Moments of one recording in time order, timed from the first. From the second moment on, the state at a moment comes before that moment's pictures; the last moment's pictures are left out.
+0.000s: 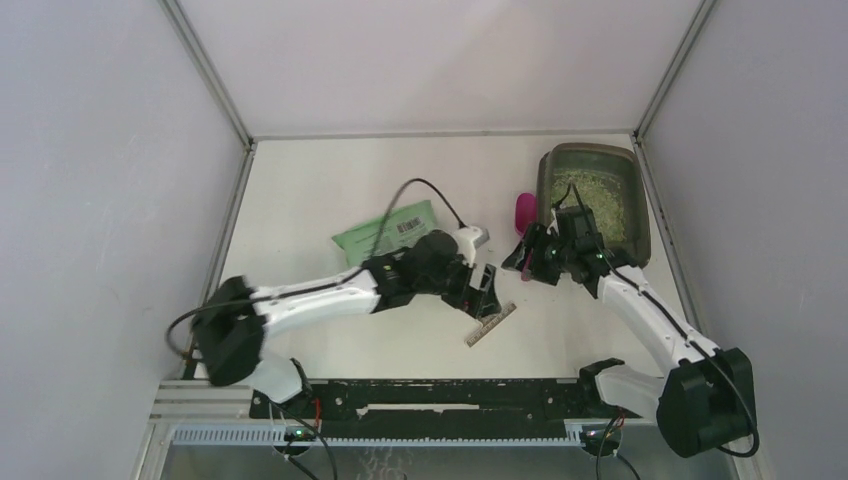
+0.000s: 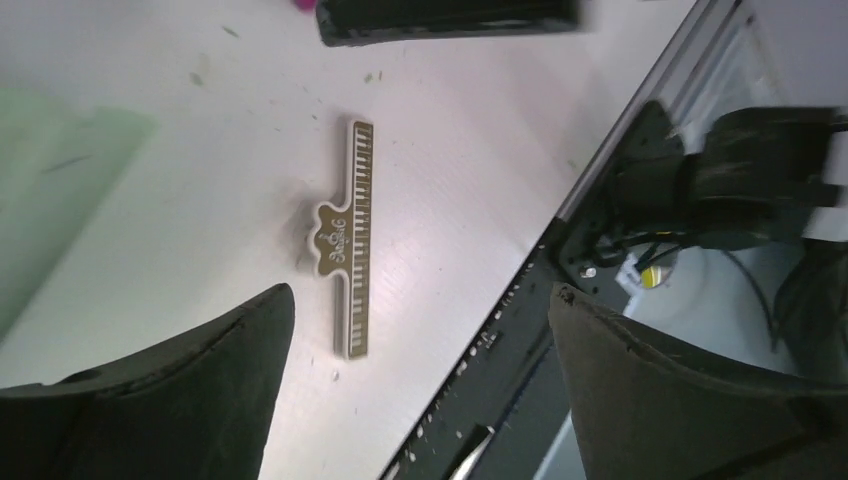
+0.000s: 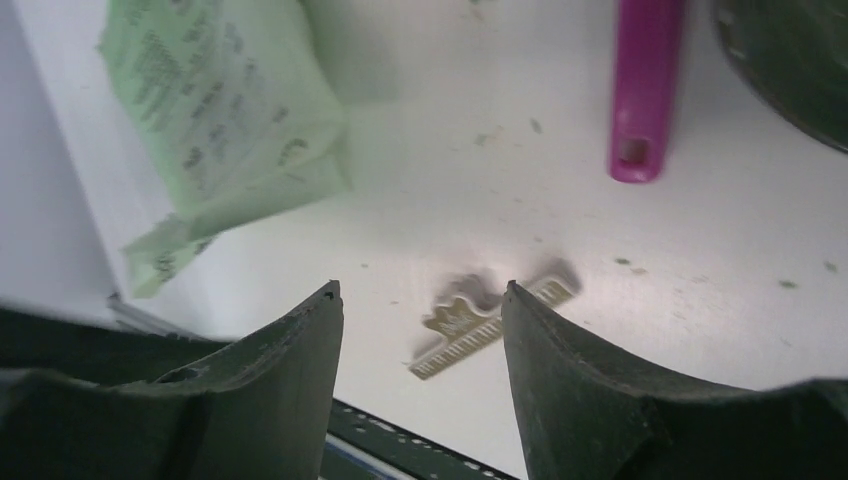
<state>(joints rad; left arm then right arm) -1.03 1.59 1.03 -0.09 0.23 -0.51 0.28 1.10 0.73 -0.53 -0.26 0.65</state>
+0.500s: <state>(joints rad) -0.86 0.82 0.75 -0.42 -0.15 -0.67 0.51 1.53 0.98 -0.39 -0.37 1.01</state>
